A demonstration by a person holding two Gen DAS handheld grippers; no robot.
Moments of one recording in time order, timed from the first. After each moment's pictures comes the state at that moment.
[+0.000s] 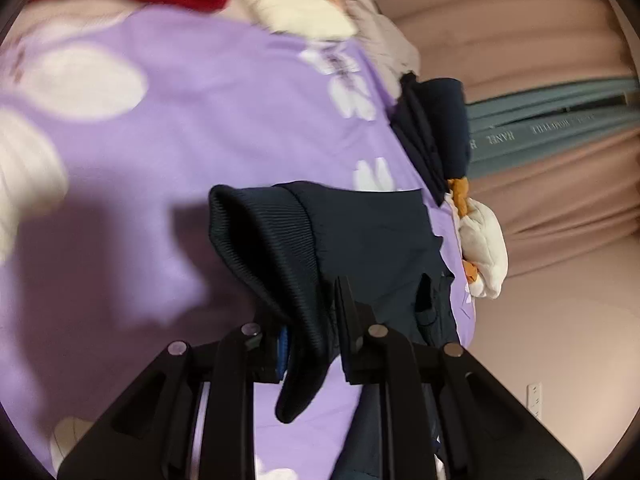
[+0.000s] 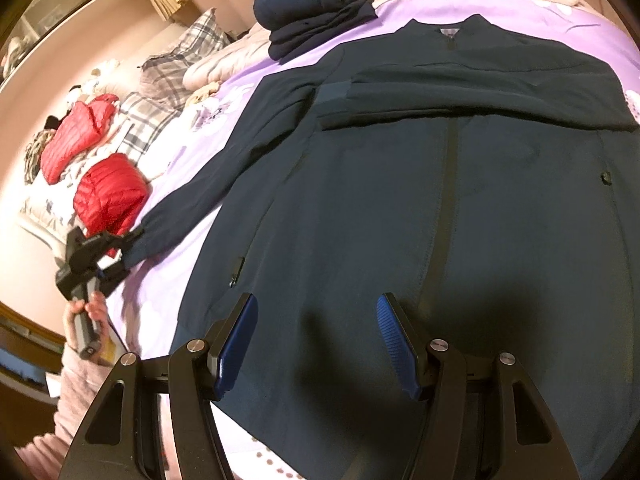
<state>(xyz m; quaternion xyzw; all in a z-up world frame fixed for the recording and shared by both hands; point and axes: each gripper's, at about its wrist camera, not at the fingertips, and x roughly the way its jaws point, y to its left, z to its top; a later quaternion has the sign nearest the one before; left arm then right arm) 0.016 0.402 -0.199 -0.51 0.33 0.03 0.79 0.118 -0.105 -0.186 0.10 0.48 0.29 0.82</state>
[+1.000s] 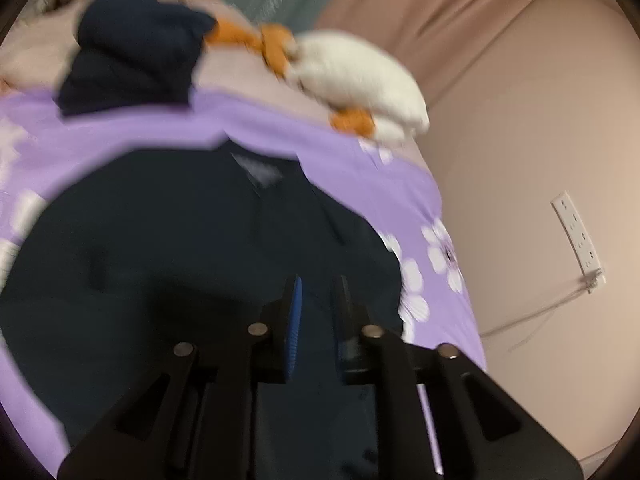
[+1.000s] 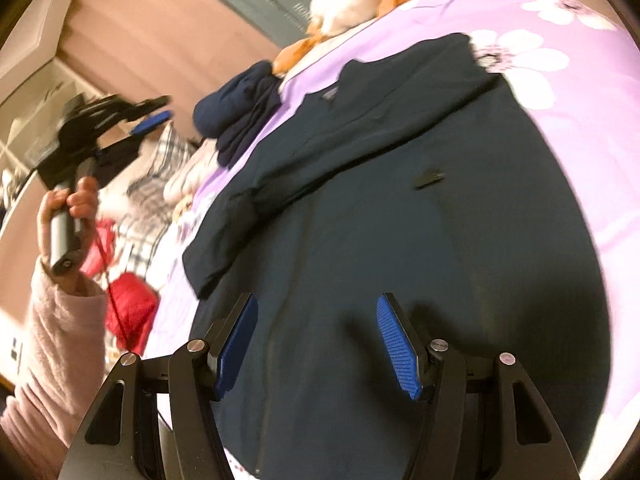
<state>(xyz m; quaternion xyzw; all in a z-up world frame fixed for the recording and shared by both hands) 0.279 0.011 -0.060 -0.22 0.45 -0.20 0.84 0.120 -0.272 -0.196 0.28 0.41 0.23 0.84</state>
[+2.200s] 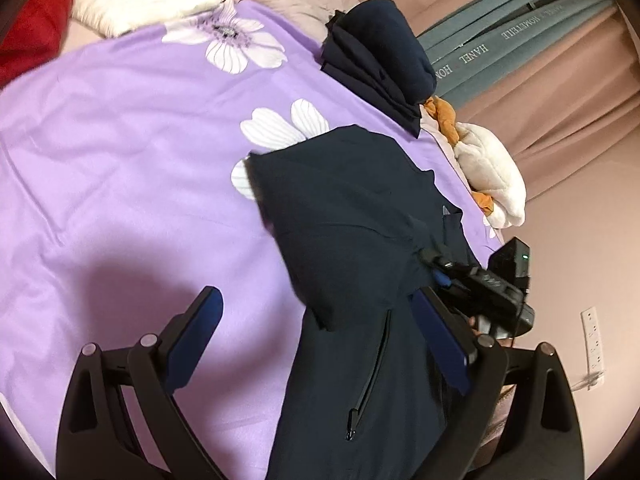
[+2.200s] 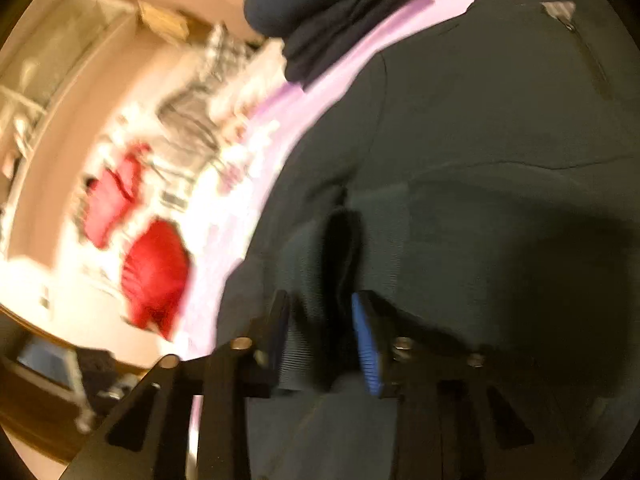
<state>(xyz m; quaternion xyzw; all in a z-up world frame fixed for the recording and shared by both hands) 0.089 0.285 -0.166 -0.38 0.39 0.00 0.84 0.336 -0.021 -0.212 0.15 0.53 0.39 0.74</state>
